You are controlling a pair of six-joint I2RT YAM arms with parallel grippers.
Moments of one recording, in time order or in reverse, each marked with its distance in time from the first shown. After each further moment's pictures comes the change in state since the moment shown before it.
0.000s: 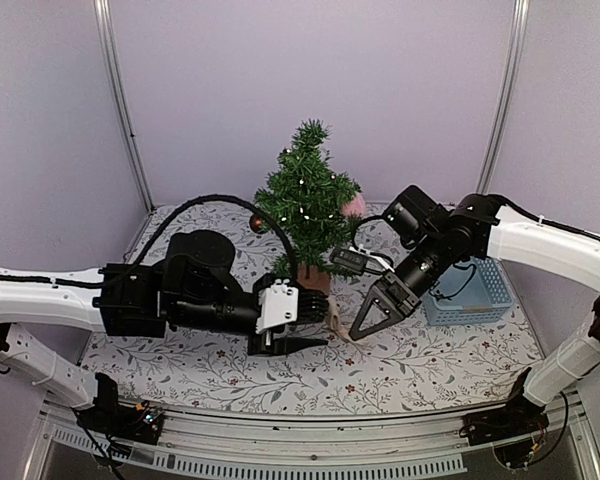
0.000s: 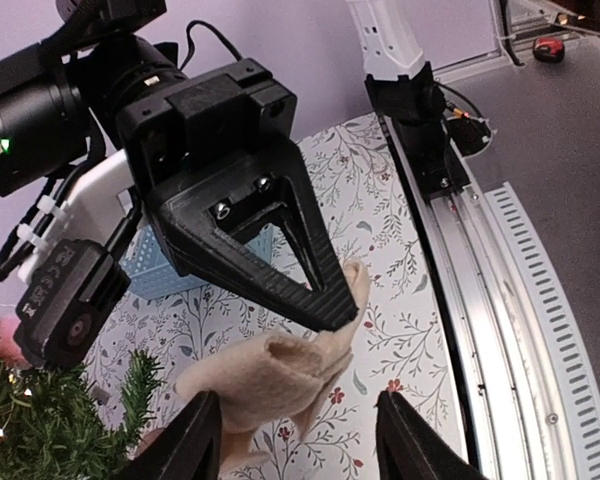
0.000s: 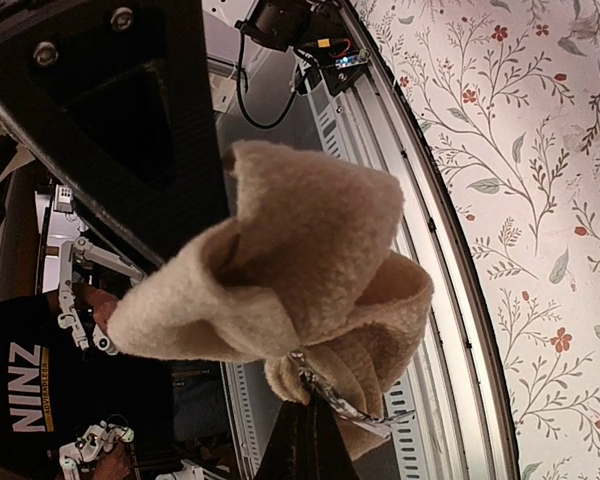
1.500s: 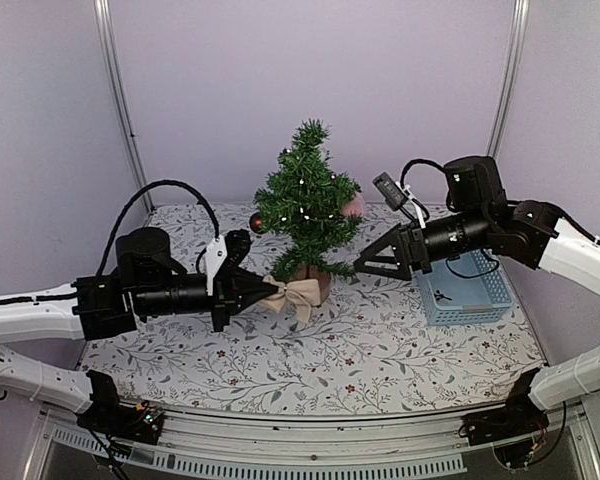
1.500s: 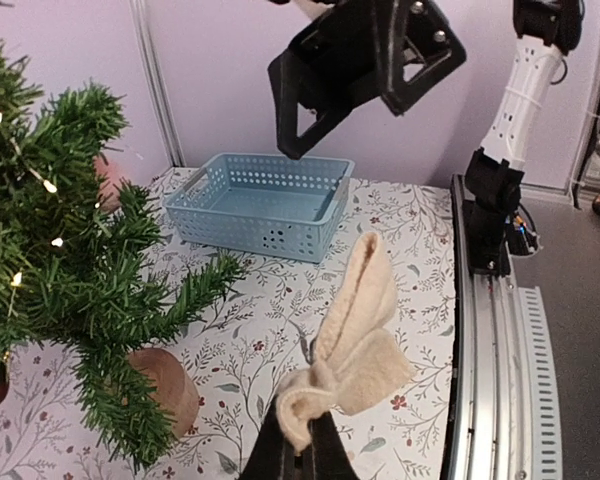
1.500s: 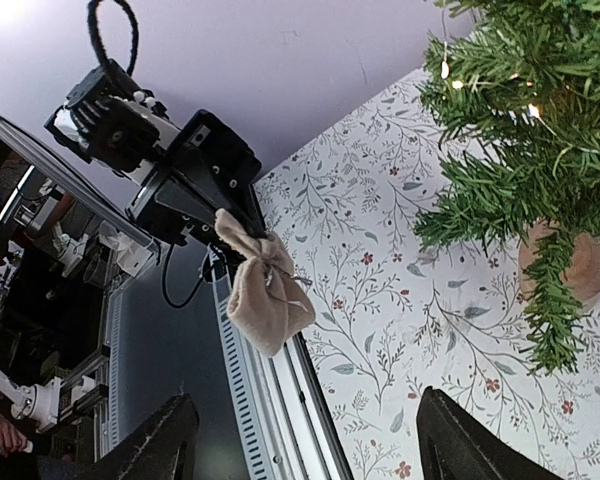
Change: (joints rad) left arm 0.258 -0.244 -0.290 0.217 0.097 -0.368; right arm -0.103 -0.249 -0.116 0.440 0.315 0.138
